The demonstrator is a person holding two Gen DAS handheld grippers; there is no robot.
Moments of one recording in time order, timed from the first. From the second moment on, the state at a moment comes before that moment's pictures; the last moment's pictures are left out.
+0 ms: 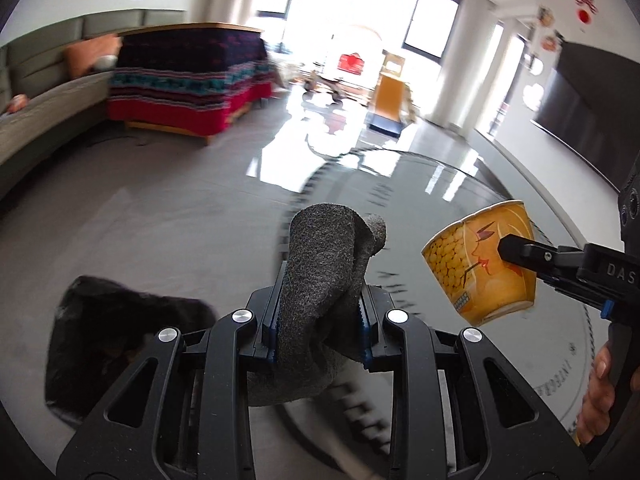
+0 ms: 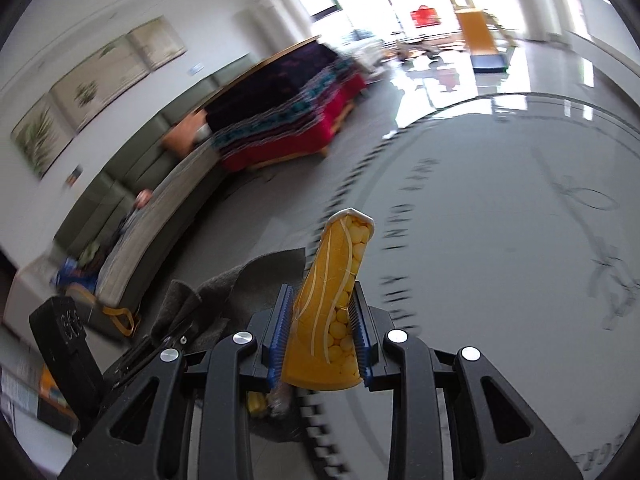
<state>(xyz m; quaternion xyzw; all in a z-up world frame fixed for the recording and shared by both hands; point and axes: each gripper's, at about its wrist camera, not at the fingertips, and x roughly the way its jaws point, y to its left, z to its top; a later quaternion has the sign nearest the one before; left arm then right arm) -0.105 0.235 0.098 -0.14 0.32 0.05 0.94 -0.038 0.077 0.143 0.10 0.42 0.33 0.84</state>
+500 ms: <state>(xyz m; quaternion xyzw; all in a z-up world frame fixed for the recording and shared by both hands) -0.191 0.372 0.072 -0.18 0.33 0.23 0.90 -0.106 0.280 0.137 -0.01 0.43 0.46 0.78</state>
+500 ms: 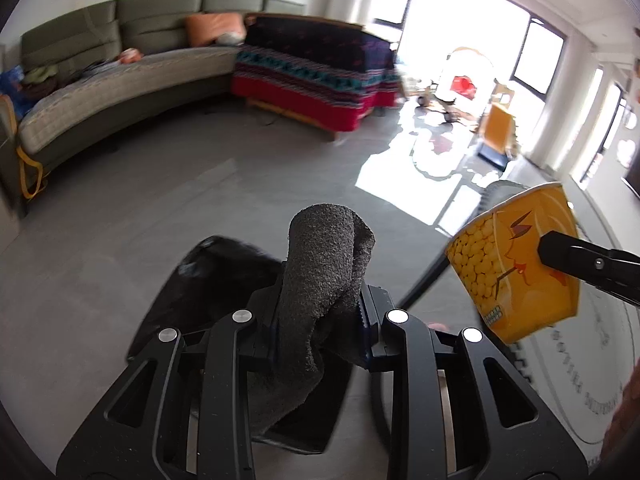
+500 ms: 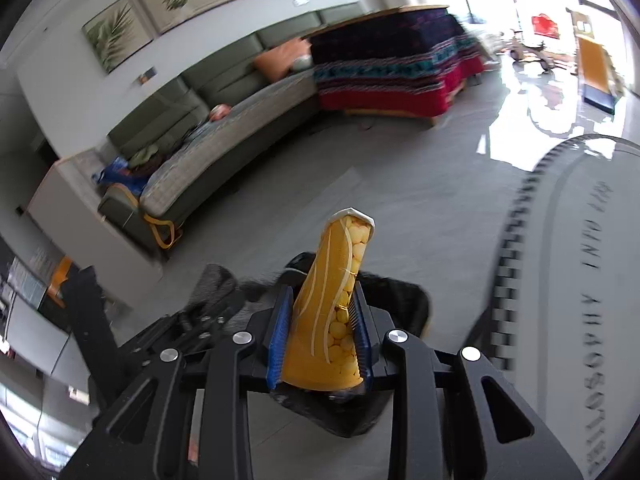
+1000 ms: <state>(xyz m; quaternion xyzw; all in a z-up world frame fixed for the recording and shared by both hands) -0.195 0.424 0.051 -0.18 0.33 0.35 0.86 -0.100 0.320 0.120 -0.03 0.44 0.45 0.77</state>
